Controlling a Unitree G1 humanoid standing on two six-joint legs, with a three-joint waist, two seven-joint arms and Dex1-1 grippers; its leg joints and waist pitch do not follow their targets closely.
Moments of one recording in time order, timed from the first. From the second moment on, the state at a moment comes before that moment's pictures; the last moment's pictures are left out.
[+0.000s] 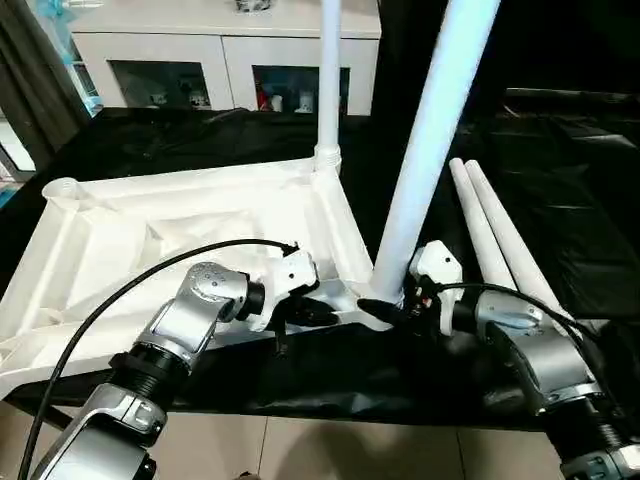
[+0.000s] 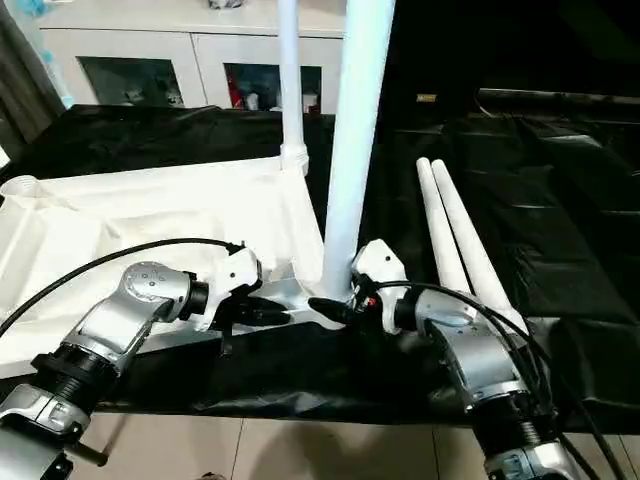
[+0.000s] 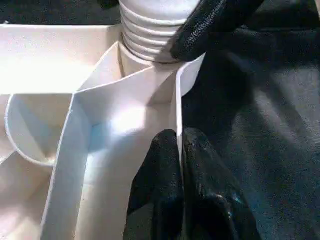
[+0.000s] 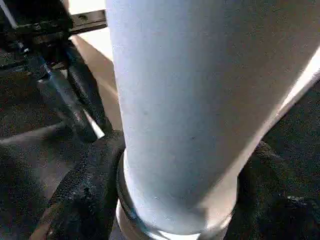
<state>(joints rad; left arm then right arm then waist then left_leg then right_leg) -0.56 0.31 -0.33 0.49 0.00 0.19 -1.13 -0.35 -0.34 0.16 0.31 0.15 0.15 0.85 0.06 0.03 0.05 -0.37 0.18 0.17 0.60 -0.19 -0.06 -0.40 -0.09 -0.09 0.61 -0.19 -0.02</state>
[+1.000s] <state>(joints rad) -0.69 0.19 -0.29 0.74 0.07 0.11 -0.87 -0.39 -0.19 0.06 0.38 0.13 0.21 0.54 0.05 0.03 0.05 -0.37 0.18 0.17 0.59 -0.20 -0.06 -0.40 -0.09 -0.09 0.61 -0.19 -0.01</state>
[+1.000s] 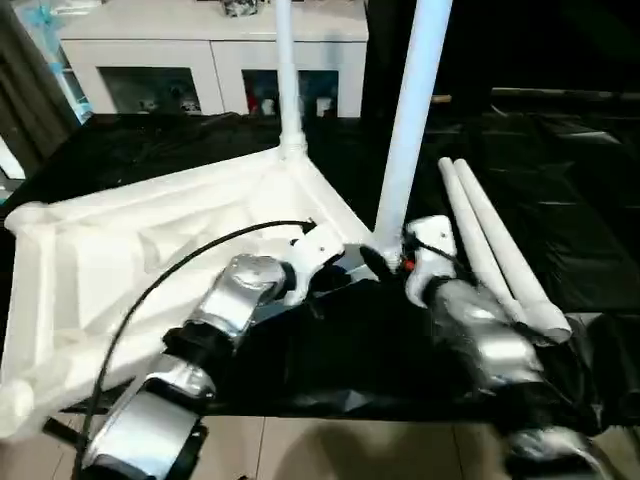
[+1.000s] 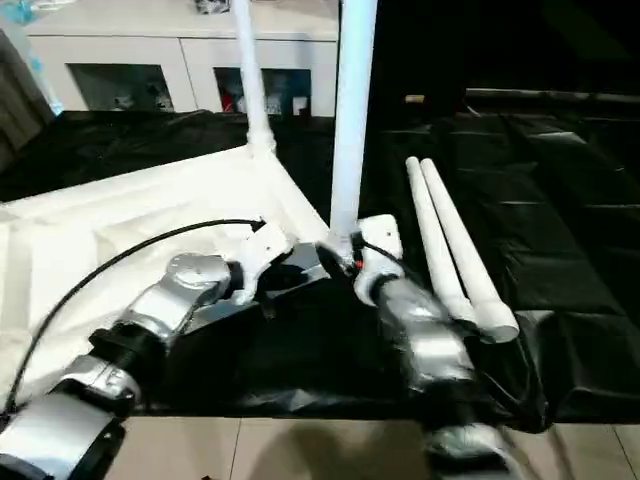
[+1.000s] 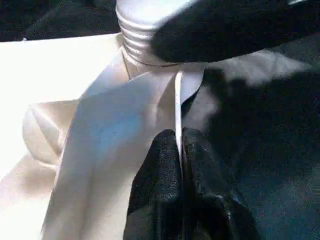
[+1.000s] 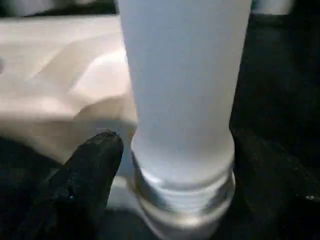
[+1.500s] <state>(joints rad) -0.58 0.32 -0.33 0.56 -0.01 0.10 -1.22 -0.32 -0.40 0.20 0.19 0.16 0.28 0.89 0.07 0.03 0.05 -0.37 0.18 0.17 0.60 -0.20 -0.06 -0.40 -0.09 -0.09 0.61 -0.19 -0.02</state>
